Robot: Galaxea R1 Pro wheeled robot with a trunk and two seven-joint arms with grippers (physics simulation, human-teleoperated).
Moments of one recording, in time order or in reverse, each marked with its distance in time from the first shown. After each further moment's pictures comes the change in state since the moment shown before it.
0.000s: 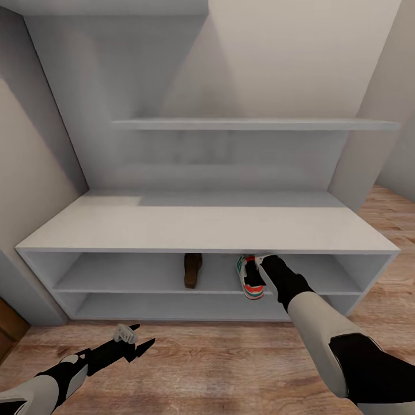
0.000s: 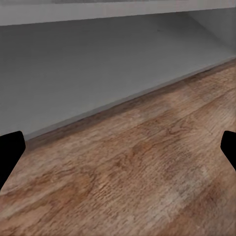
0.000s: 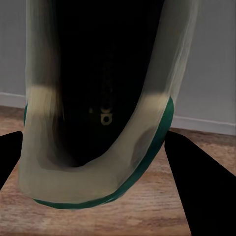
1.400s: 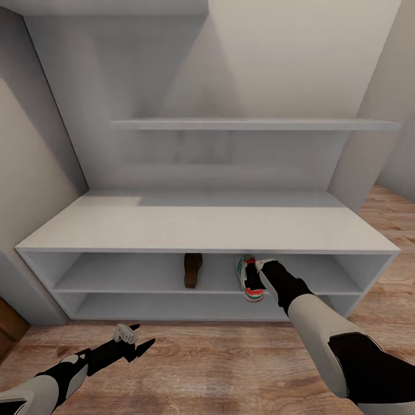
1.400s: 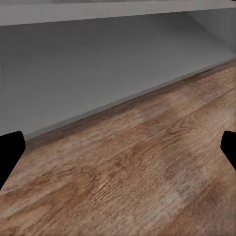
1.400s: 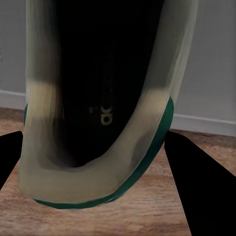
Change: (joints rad) left arm 0.000 0.000 0.000 0.000 0.000 0.000 -0.001; right arm 0.001 -0.002 -0.003 0.070 0.000 -0.089 0.000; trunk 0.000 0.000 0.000
